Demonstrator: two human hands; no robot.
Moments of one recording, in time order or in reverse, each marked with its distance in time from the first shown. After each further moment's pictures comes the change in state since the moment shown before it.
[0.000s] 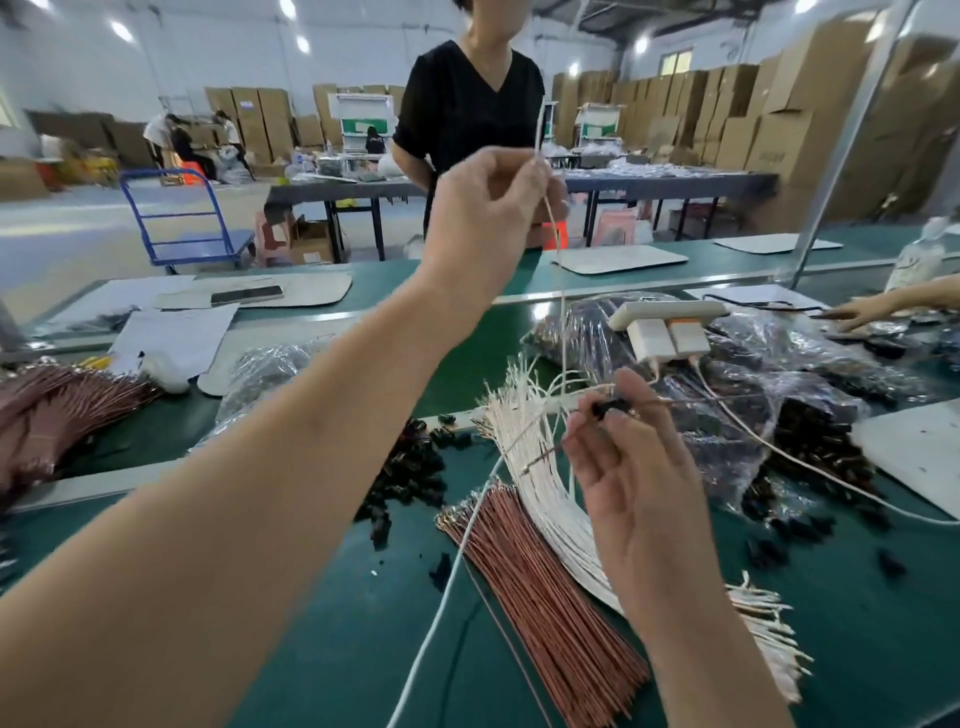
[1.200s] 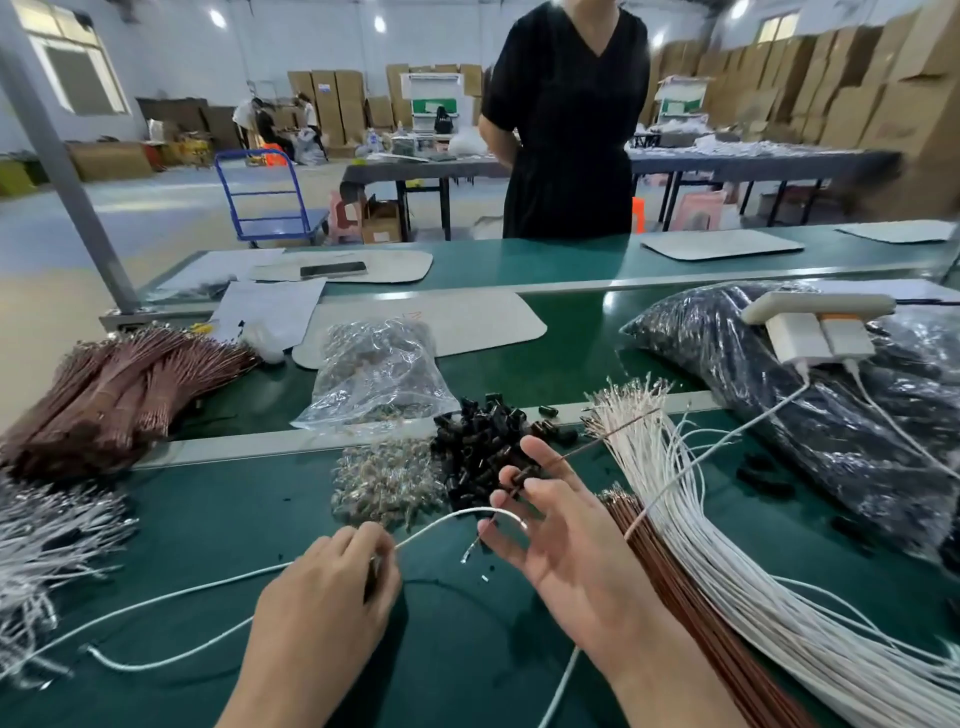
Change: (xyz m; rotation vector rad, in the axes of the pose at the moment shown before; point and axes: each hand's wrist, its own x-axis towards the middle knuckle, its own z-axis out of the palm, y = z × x) left_hand -0.220 -0.137 -0.203 1.436 0.029 -0.114; right_hand 0.017 0.135 0.022 0.067 -0.107 0.589
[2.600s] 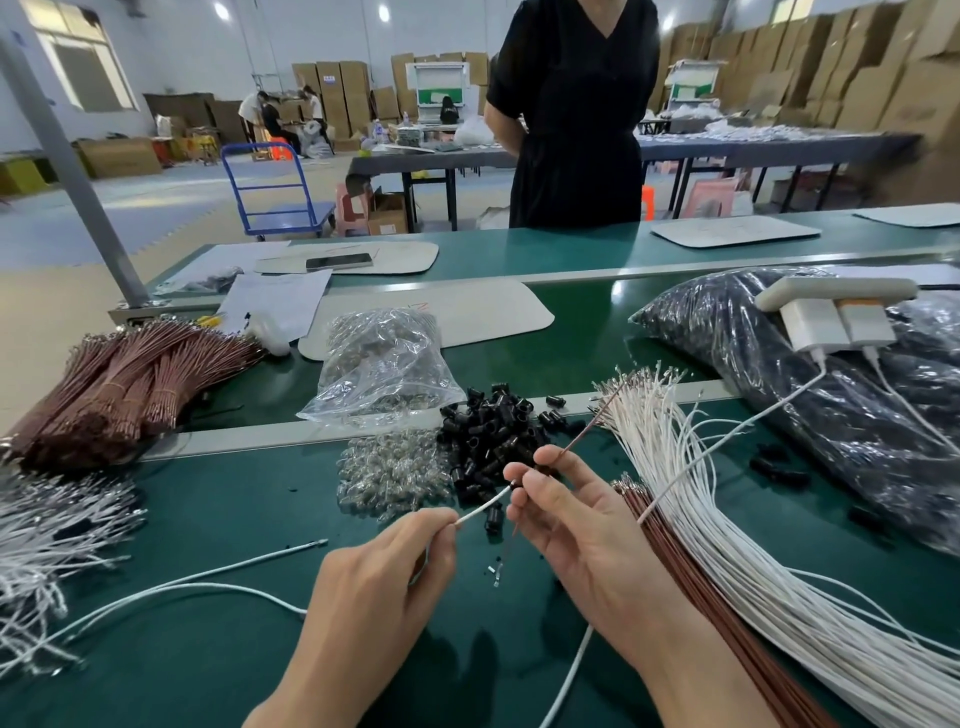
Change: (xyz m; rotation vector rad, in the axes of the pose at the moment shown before) left_hand 0.006 0.028 -0.004 -0.405 0.154 0.229; right_hand 0.000 -0.001 -0.008 -0.080 -0.017 -0.053
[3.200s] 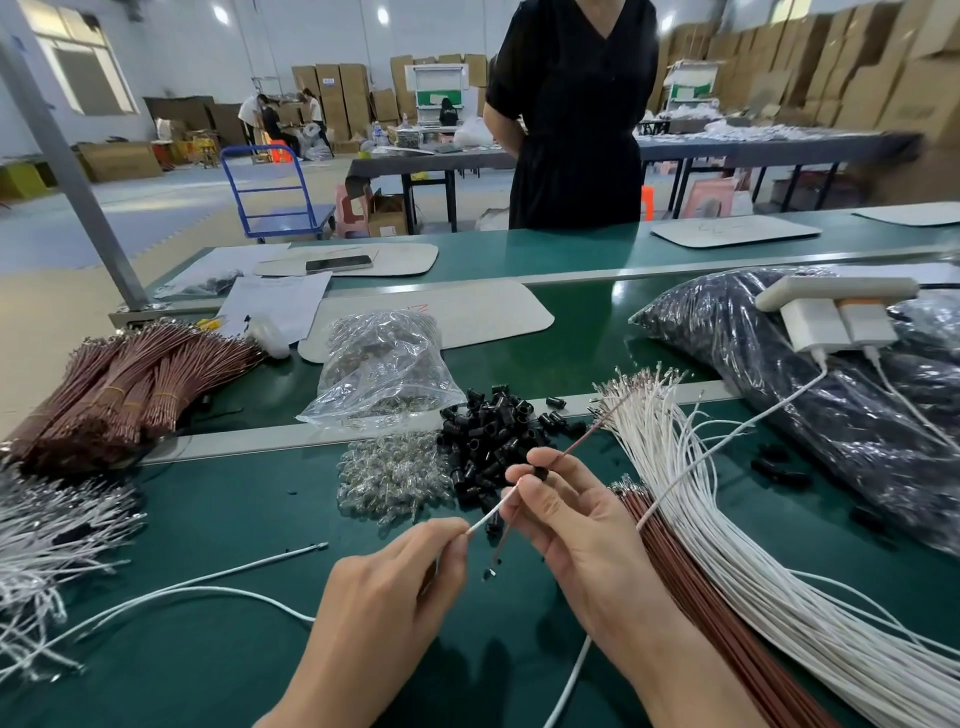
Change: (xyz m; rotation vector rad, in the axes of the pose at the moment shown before) left_hand -0.001 0.006 0.004 -0.004 0.007 0.045; right_hand -0.001 0.005 0.001 -0.076 0.023 -0.099
